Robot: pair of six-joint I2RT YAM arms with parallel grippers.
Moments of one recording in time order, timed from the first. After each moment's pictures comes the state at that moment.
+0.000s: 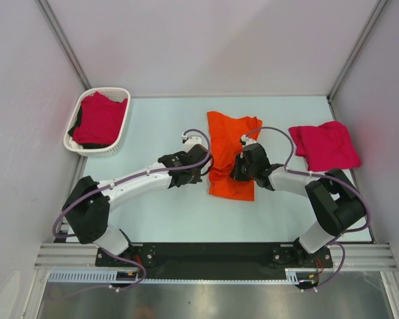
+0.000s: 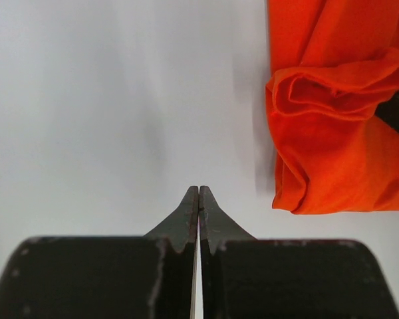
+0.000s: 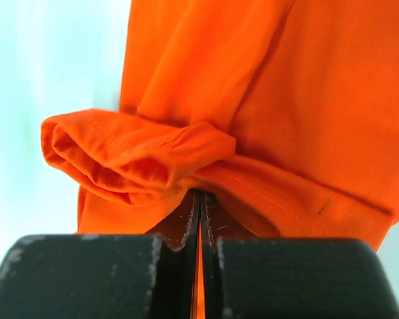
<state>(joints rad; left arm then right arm) -0.86 1.54 1.10 -0.59 -0.44 -0.67 0.55 1.59 0.75 0.09 -0.08 0.52</state>
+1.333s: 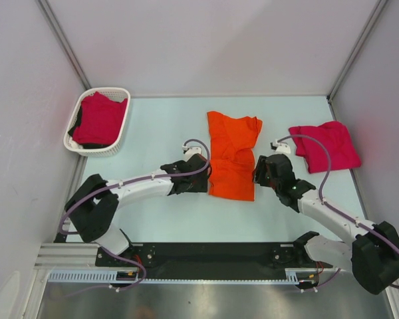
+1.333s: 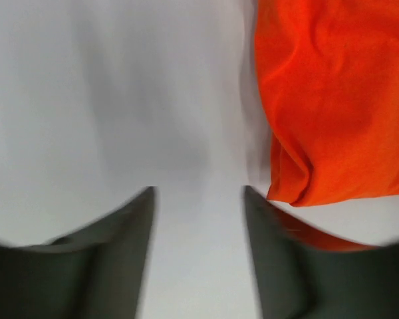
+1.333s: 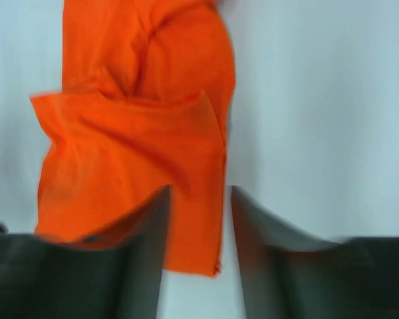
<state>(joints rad) -0.86 1.55 0.94 -0.42 -0.33 -0.69 0.54 1.10 0.57 -0.07 0.30 0.53</state>
